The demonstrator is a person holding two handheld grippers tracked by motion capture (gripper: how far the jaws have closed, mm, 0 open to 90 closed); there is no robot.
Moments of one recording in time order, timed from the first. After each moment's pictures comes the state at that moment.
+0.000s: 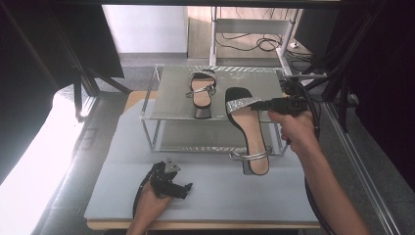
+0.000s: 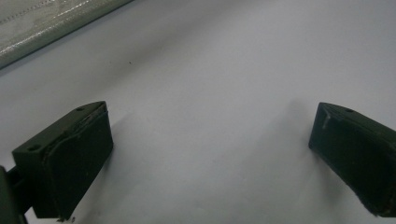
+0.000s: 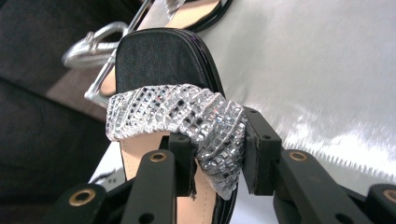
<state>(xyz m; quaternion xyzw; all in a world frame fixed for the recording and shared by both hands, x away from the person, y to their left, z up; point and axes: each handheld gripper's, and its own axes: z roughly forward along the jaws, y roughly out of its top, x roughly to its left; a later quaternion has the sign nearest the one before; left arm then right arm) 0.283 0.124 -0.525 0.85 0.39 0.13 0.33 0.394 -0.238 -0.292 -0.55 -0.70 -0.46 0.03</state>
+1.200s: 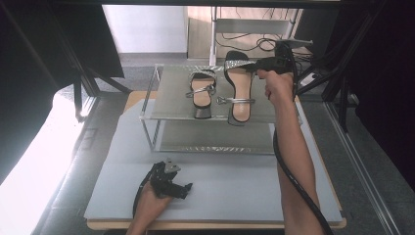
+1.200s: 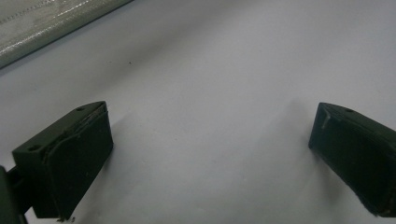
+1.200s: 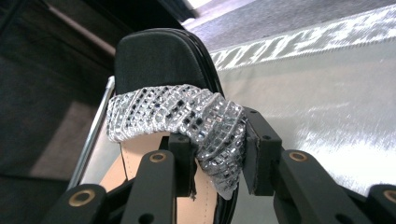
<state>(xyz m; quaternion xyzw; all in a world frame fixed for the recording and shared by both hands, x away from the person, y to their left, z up) 0.283 0.124 -0.525 0.85 0.39 0.13 0.33 0.518 -0.224 -0.276 -0.63 -0.62 -0.46 0.01</state>
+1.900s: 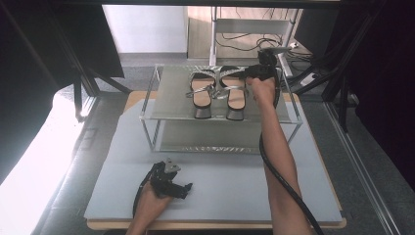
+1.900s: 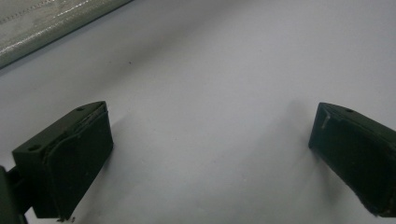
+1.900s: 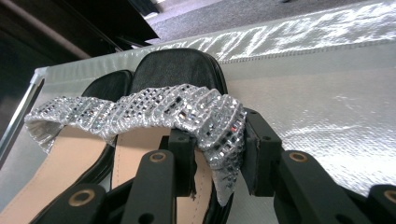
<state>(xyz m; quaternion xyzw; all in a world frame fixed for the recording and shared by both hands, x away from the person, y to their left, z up) 0.283 0.124 -0.525 0.85 0.39 0.13 0.33 0.548 -0.194 -0.321 -0.64 -0.65 -0.40 -0.06</state>
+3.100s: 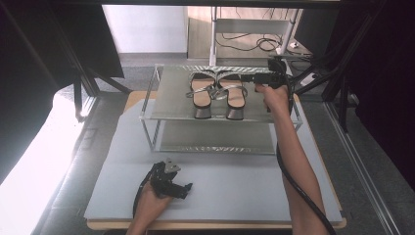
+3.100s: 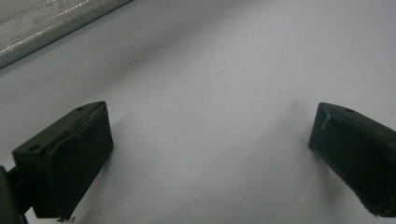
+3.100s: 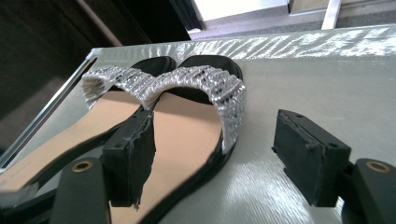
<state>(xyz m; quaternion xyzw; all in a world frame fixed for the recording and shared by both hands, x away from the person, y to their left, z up) 0.283 0.124 -0.525 0.85 0.39 0.13 0.33 0.514 -0.224 -0.323 -0.54 -0.69 -0.48 -0.07</state>
